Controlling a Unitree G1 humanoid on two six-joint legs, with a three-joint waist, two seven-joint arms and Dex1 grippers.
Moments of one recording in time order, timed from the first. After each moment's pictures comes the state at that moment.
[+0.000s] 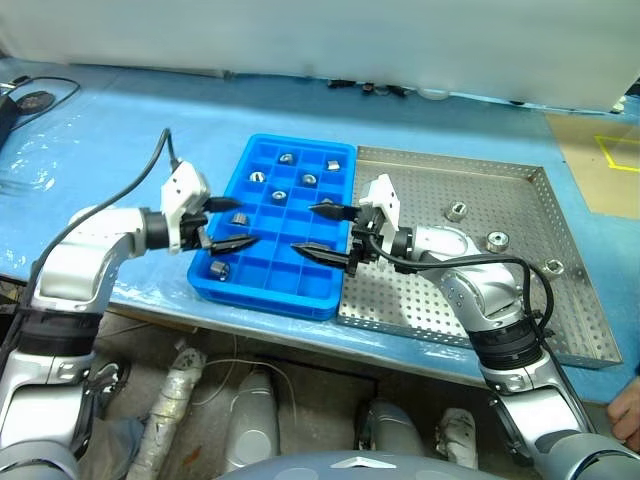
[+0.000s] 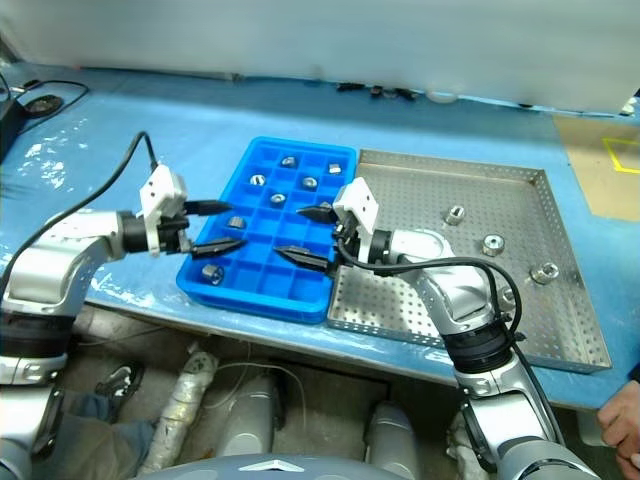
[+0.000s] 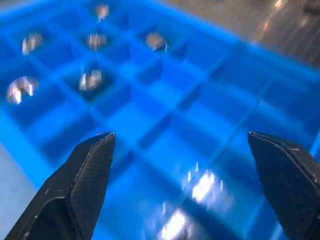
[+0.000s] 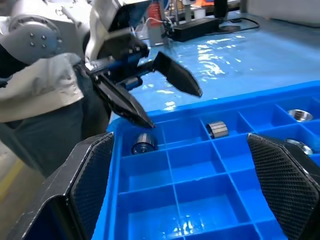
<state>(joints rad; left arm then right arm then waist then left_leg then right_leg) -0.53 0.70 0.02 -0.01 -0.38 0.53 -1.11 -0.51 -0.38 0.19 -0.20 0.47 0.55 0.83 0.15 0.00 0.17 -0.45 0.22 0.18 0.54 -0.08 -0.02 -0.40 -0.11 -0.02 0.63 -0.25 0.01</state>
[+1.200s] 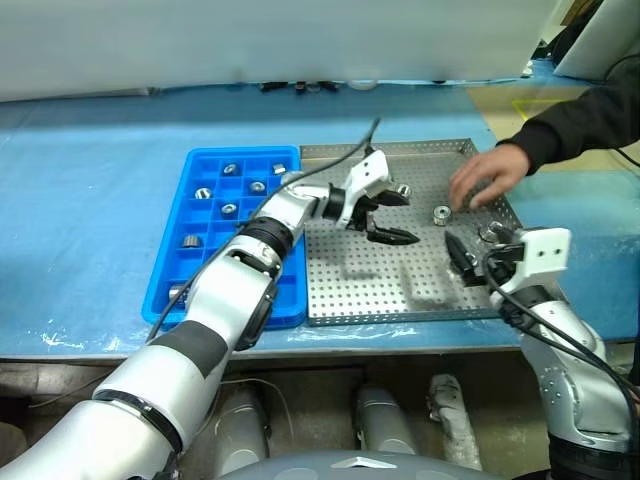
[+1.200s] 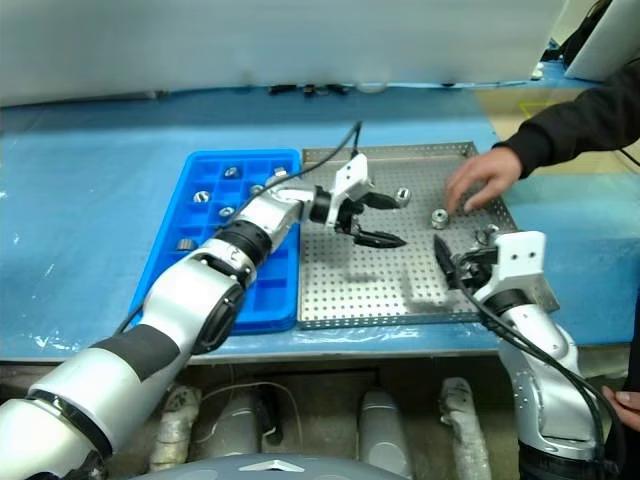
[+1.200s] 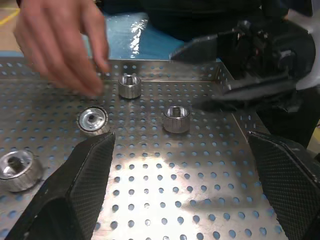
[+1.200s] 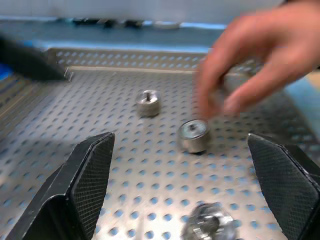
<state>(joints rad) -1.26 -0.08 -0.14 1.25 -0.05 -0.10 -1.22 0.07 -0.37 -0.35 -0.53 0.36 0.51 0.25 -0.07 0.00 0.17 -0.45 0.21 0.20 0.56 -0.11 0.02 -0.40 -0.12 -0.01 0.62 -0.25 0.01</state>
